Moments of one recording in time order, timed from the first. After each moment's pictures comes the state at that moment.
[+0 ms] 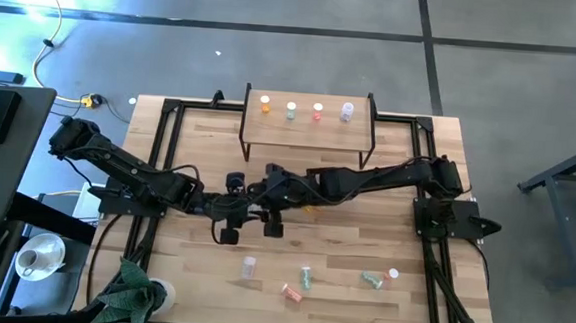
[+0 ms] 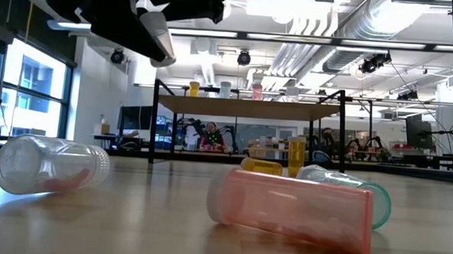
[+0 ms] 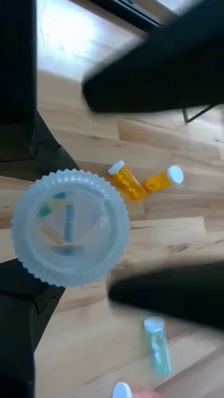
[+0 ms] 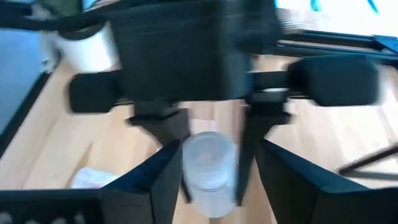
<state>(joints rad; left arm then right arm) -0.22 1.27 0.73 -0.17 -0.40 -0.03 0.14 1.95 1.74 -0.42 0.06 -0.02</state>
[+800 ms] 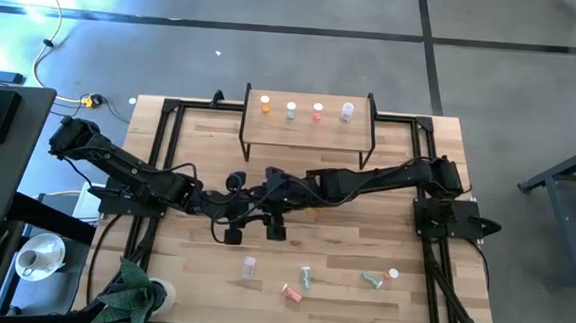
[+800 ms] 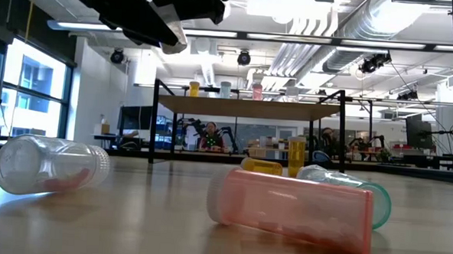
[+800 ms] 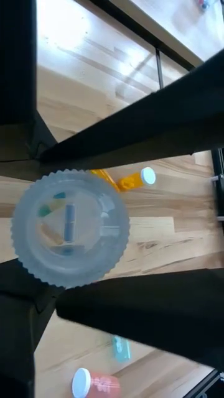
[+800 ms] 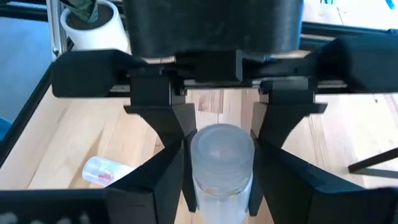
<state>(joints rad) -0.22 1.27 0.73 -0.07 -0.41 -0.07 0.14 1.95 1.74 -0.45 0.04 -0.02</state>
